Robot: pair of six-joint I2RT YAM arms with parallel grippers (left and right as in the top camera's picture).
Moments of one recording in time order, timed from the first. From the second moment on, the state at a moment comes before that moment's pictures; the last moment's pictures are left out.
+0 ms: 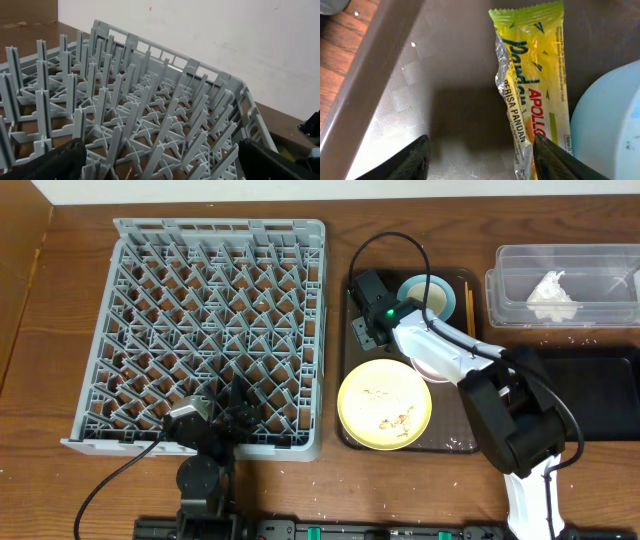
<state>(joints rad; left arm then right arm) -0.02 0.03 0.03 -0.12 -0.19 -0.35 0.60 2.14 1.48 -0.47 0.19 0.16</state>
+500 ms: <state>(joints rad) -0.02 0.03 0.03 -0.12 -0.19 -0.35 0.60 2.15 1.48 -0.50 0.20 0.22</state>
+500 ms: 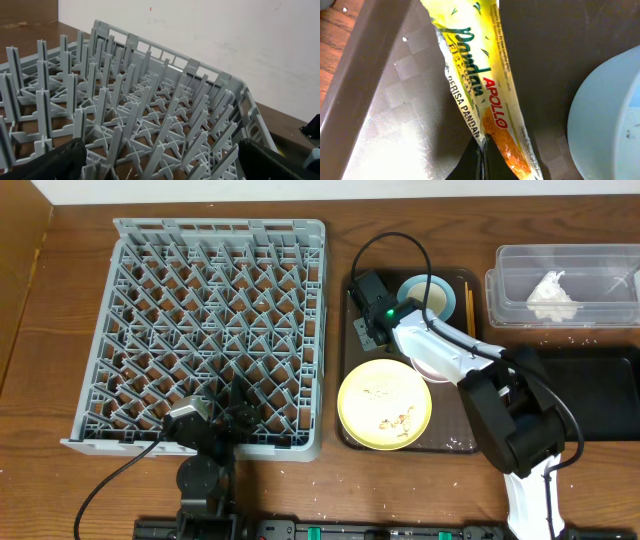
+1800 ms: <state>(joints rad) -0.02 0.03 0.03 -0.12 -0.19 -0.35 -0.14 1.98 1.85 -0.88 0.12 0.98</state>
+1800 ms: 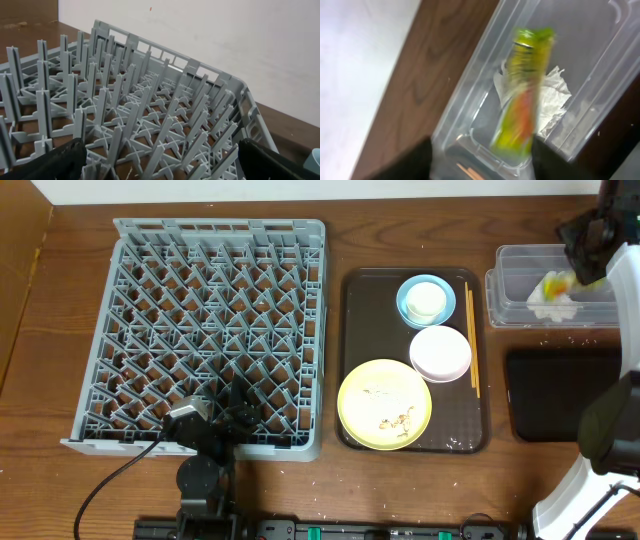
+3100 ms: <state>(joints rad) -0.02 0.03 0.03 -0.12 -0.19 -0.35 0.42 2.00 1.75 -0.88 0.15 0.26</state>
